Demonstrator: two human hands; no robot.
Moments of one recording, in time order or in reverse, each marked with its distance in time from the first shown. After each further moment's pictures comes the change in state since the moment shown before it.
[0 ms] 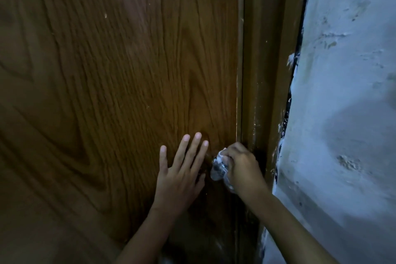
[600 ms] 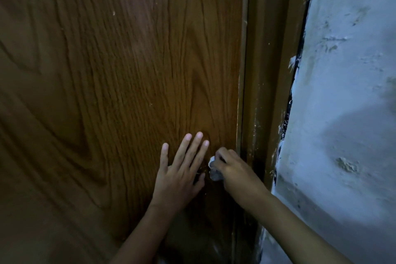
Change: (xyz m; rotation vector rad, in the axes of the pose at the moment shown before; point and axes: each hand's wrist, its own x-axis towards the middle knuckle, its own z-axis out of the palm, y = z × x) left_hand 0.001 -0.001 0.002 0.064 0.035 0.030; right_hand -0.008 -0.001 -0.004 -0.352 -0.188 -0.421
